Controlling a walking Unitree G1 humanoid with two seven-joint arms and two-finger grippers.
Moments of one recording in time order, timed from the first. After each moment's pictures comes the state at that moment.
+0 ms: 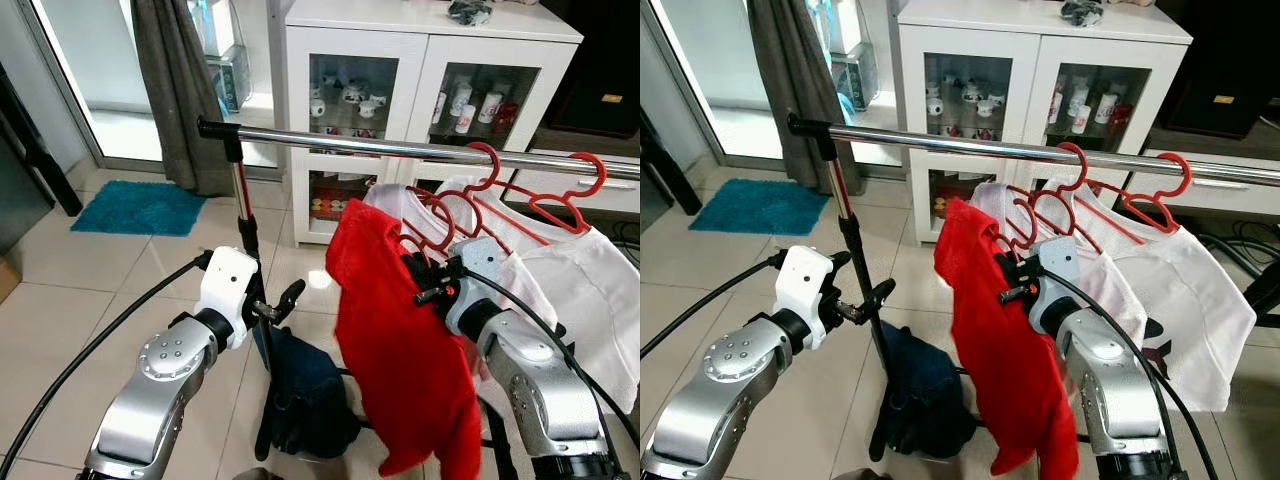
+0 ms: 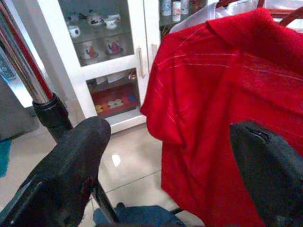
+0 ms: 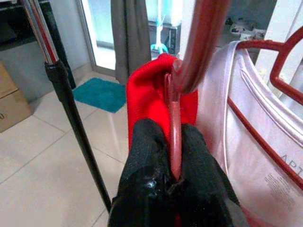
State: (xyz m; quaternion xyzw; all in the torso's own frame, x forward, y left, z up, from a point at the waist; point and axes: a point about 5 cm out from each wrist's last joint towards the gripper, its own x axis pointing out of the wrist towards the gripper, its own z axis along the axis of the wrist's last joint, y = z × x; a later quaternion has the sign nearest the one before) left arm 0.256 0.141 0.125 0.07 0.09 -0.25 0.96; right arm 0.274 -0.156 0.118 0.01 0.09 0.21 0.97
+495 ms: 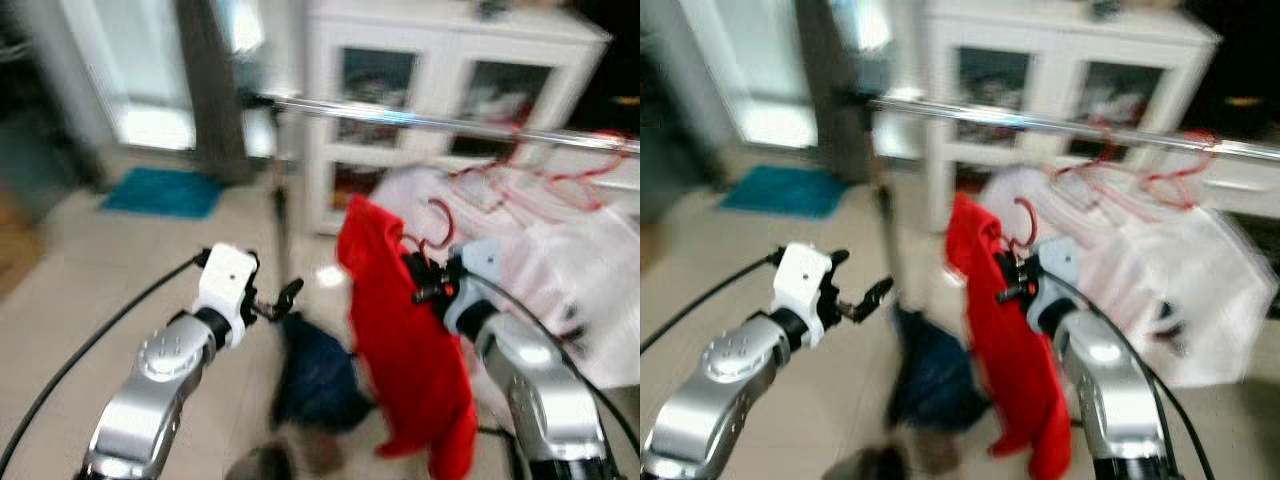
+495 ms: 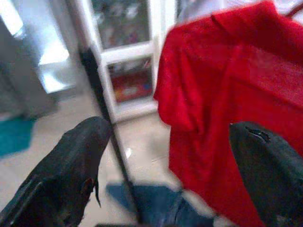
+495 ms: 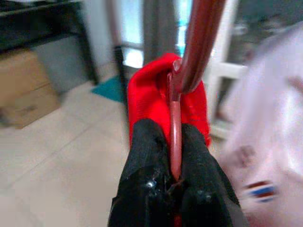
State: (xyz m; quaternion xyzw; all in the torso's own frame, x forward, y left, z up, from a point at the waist) left arm 0.255 0.145 0.122 0.08 0.10 -0.24 0.96; right arm 0.273 -0.152 0.119 0.02 0.09 0.21 0.97
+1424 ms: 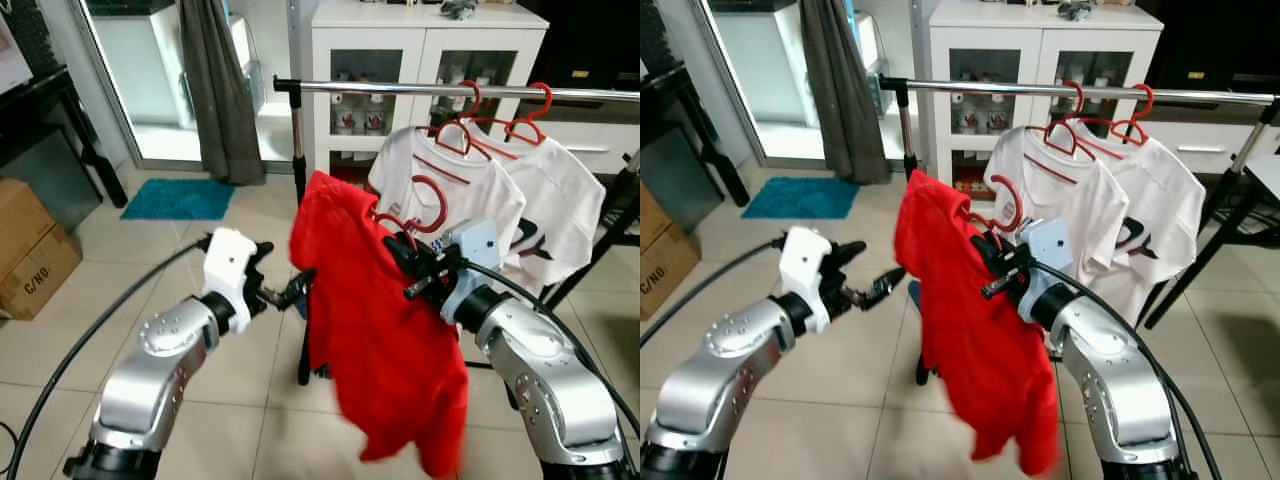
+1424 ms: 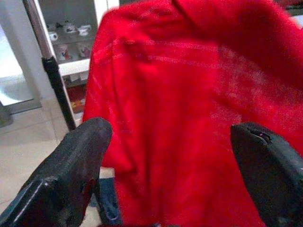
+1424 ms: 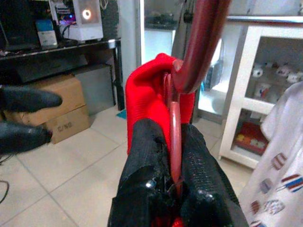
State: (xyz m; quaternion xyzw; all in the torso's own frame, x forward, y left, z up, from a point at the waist) left arm 0.273 0.139 0.138 0.01 0.08 -0.31 0.95; right arm 0.263 -0.138 0.155 -0.01 0.04 0.29 0.96
